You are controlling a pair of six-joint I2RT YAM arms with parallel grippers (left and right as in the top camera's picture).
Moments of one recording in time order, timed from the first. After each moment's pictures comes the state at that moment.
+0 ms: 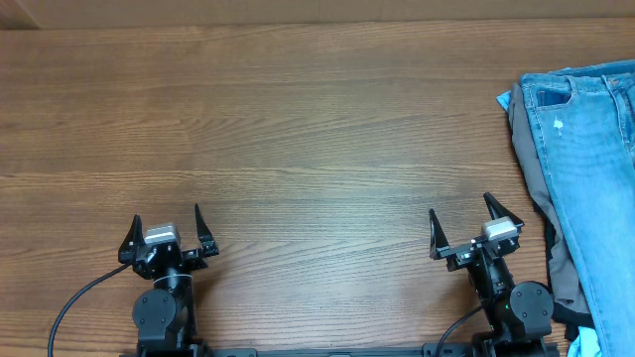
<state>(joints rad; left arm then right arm) 0.02 0.02 0.01 -0.06 -0.19 0.00 0.10 0.01 0.02 -0.02 -0.16 -0.06</state>
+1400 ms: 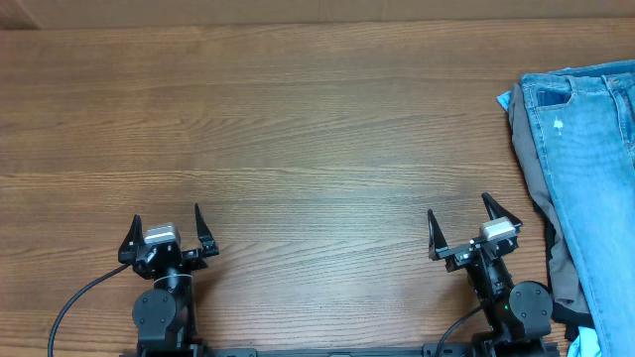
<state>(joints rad) 0.02 0.02 0.01 -0.06 -0.19 0.00 0.12 0.01 0.02 -0.02 -0.16 -0.06</state>
